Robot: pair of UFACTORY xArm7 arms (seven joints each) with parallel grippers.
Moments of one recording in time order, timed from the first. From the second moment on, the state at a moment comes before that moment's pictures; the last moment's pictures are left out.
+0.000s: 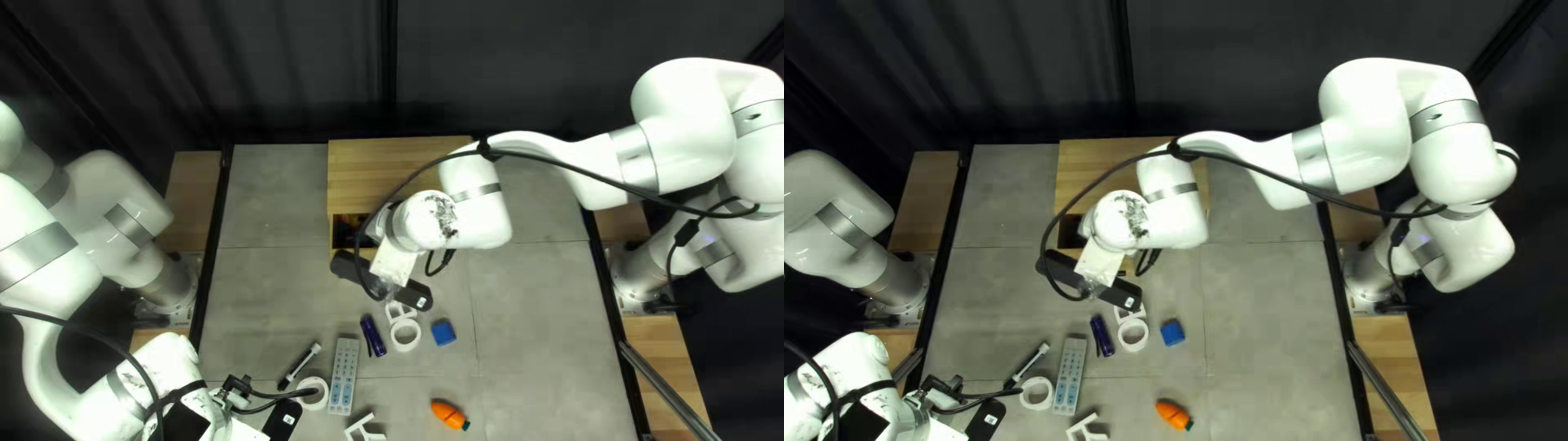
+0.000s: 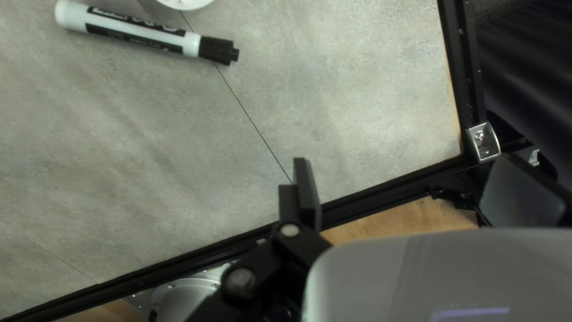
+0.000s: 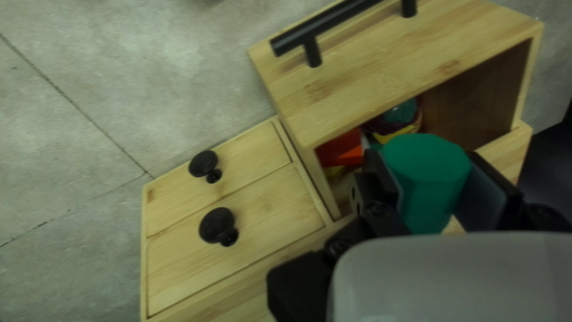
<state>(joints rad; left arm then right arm) -0.74 -0.14 -0.18 0.75 -0.13 1.01 -0.36 0.32 0.29 -0.29 1.36 -0.37 0.92 -0.91</state>
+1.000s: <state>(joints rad) -0.74 -0.14 -0.18 0.75 -0.13 1.01 -0.36 0.55 0.26 -0.13 1.26 -0.40 1.08 -0.81</state>
